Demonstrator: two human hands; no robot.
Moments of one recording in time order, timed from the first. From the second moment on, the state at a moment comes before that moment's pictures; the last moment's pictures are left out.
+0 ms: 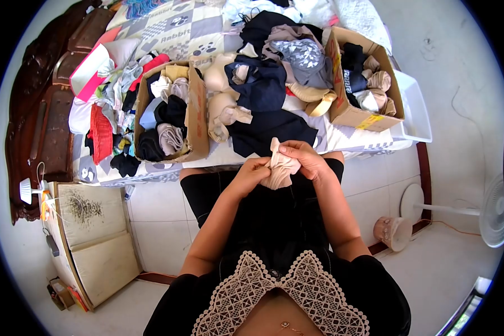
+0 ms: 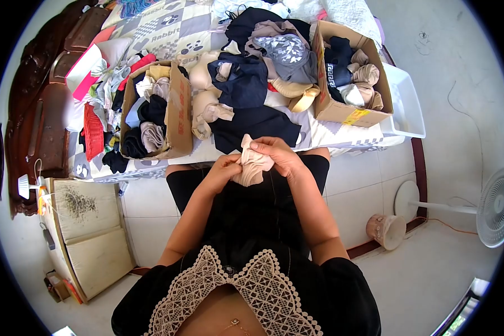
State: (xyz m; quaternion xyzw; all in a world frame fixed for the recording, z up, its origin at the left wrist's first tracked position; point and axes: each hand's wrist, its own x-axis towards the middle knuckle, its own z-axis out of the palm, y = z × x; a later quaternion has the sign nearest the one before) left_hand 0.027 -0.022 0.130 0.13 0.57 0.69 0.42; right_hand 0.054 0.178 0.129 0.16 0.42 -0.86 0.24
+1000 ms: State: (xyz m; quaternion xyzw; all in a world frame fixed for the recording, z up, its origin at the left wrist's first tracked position) left_hand 0.015 -0.020 0.144 -0.01 0.67 0.63 0.39; right_hand 0.044 0.190 0.186 -0.22 0.79 -0.57 0.00
